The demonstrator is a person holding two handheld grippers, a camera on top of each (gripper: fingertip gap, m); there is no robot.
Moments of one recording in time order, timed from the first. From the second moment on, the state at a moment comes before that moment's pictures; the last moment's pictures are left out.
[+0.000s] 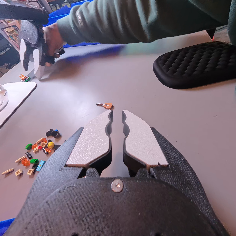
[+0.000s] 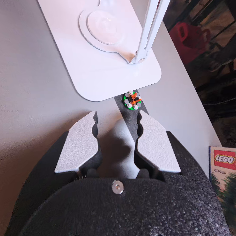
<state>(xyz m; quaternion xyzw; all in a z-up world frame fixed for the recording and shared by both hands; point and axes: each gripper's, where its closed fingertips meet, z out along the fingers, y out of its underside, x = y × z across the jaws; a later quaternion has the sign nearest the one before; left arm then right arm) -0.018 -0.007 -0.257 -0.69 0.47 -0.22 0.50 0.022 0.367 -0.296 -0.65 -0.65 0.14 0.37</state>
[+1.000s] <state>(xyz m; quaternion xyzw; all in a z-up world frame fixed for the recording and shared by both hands) -0.027 0.003 -0.239 -0.70 0.40 -0.25 0.54 0.010 0.239 -0.259 -0.58 -0.68 0.19 0.40</state>
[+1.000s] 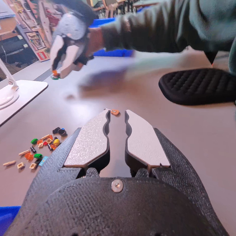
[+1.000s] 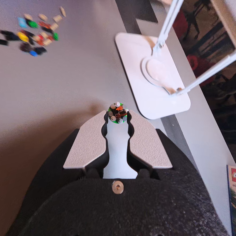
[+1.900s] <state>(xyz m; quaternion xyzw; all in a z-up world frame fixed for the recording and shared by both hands) 0.006 0.040 -0.218 -0.70 0.21 -0.51 0.45 -0.005 0.026 -0.210 -0.45 -0.62 0.41 0.49</state>
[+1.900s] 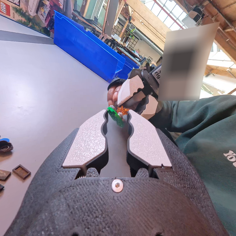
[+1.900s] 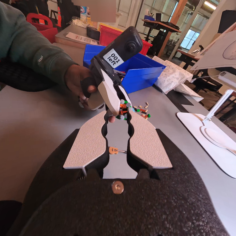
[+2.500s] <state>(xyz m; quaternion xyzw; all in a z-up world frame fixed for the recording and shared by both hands) 0.001 0.030 -0.213 -0.67 0.36 -0.28 0.58 -0.007 0.024 -0.202 -0.50 -0.56 0.48 0.44</state>
